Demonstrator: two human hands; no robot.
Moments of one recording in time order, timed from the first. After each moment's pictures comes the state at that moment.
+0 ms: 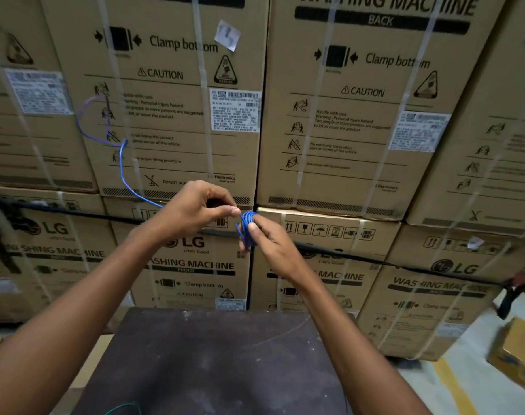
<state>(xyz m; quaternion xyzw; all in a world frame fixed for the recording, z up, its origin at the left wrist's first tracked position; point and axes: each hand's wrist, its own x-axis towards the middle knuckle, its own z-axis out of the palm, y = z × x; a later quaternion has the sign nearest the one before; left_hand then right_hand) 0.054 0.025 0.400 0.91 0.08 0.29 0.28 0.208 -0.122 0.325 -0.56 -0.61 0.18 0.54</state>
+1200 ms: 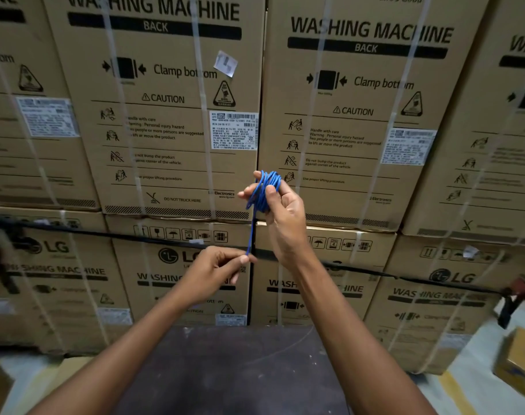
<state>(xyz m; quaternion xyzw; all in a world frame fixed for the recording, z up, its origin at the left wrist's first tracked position) 0.048 -0.027 0.323 0.83 0.10 0.29 0.48 0.190 -0.117 0.401 -0.36 -0.49 0.19 0.77</state>
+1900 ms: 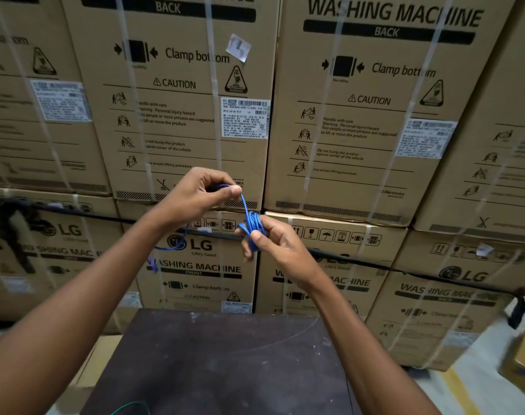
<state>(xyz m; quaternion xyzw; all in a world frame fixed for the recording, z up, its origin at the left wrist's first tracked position) 0.035 0.019 0.427 0.86 0.05 0.33 0.39 0.180 -0.149 0.357 -0.45 -0.63 0.26 0.57</state>
